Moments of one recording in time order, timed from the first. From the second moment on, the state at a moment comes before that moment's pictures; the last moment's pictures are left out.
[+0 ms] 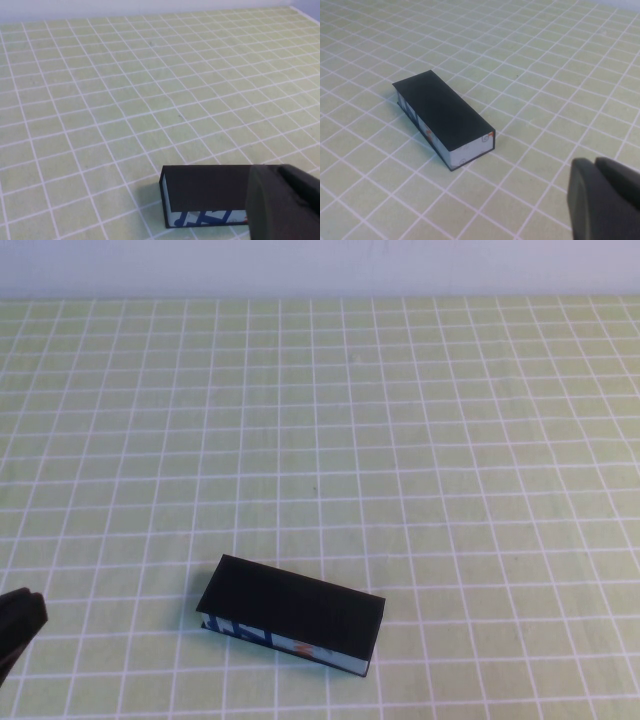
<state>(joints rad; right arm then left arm) 0.60 0.20 -0.27 0.21 0.44 -0.17 -0.53 0.34 -0.49 -0.04 0.56 -0.12</state>
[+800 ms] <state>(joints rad) 0.60 0.20 -0.27 0.21 0.45 -0.17 -0.18 -0.01 0.02 -0.01 0.31 -0.09</state>
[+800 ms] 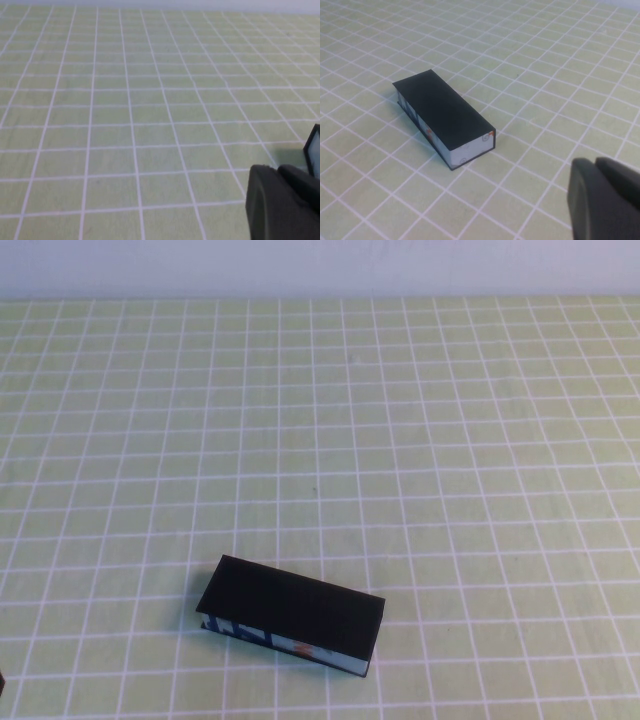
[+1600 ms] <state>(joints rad) 0.60 0.20 -0.26 0.21 0.46 -0.17 -0.17 -0.01 0.02 -0.01 0.36 -0.10</state>
